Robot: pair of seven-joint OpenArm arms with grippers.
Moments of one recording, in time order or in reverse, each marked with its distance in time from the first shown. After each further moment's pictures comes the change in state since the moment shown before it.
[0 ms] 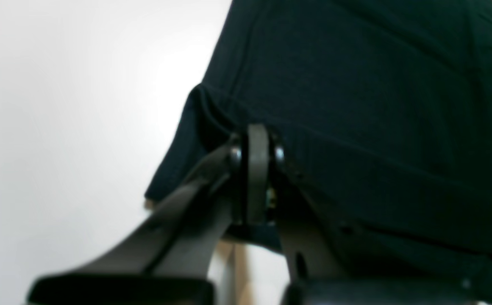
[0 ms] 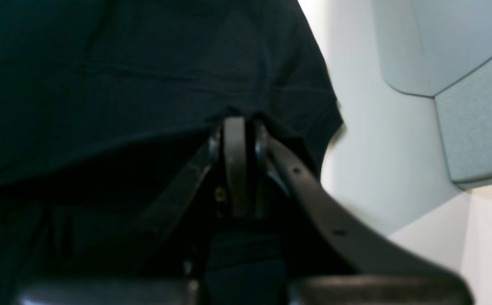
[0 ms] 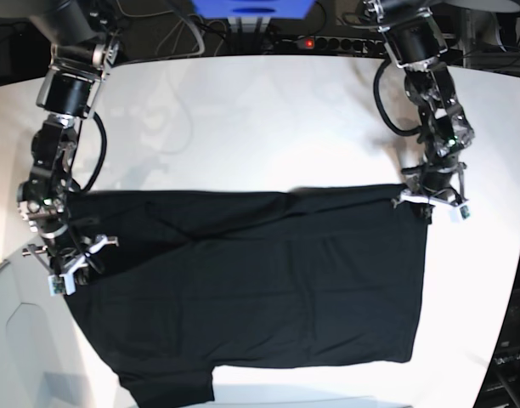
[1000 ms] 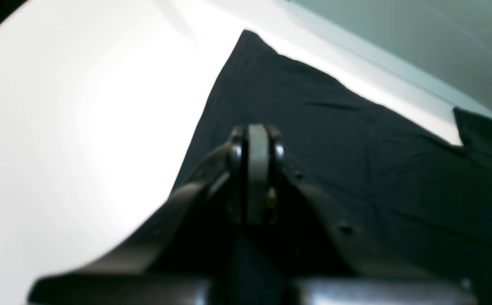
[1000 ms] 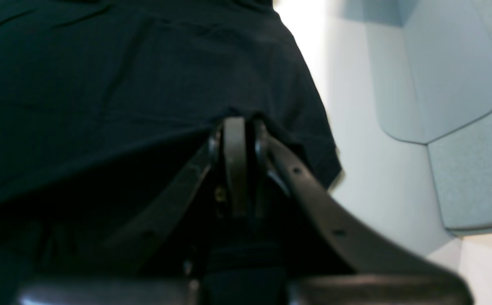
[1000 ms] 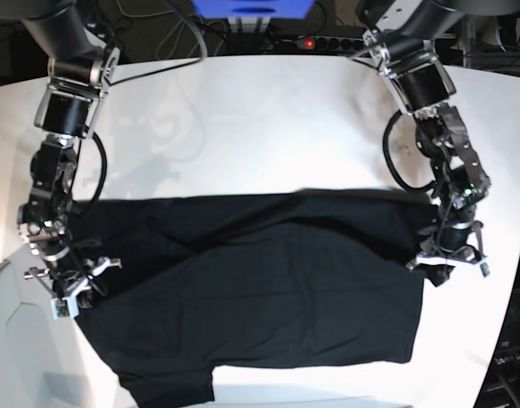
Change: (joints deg) left arm -13.5 -0.7 0.0 -0.2 0.4 0.2 -0.1; right arm 5.4 0.3 -2.3 -2.1 0.0 -0.1 -0.1
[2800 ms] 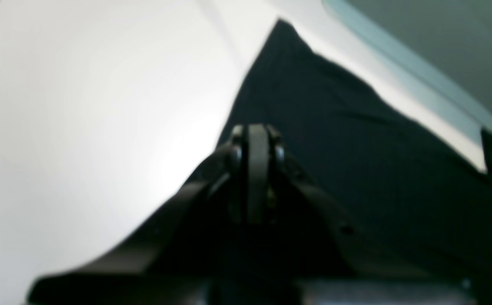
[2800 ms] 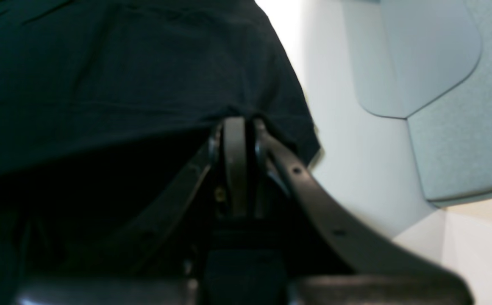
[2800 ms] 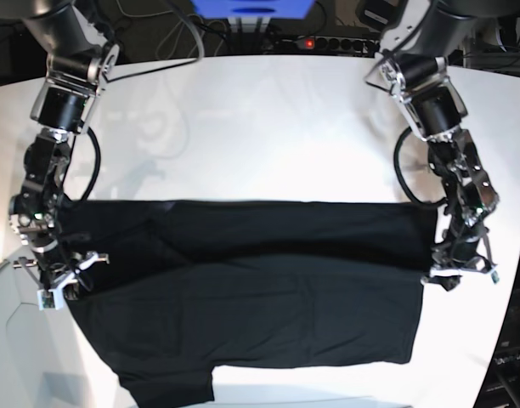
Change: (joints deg) left arm -7.4 -3.5 -2.2 -12.4 -0.4 -0.4 -1.8; right arm -1.2 0.5 3.9 0.0 0.0 0.0 0.0
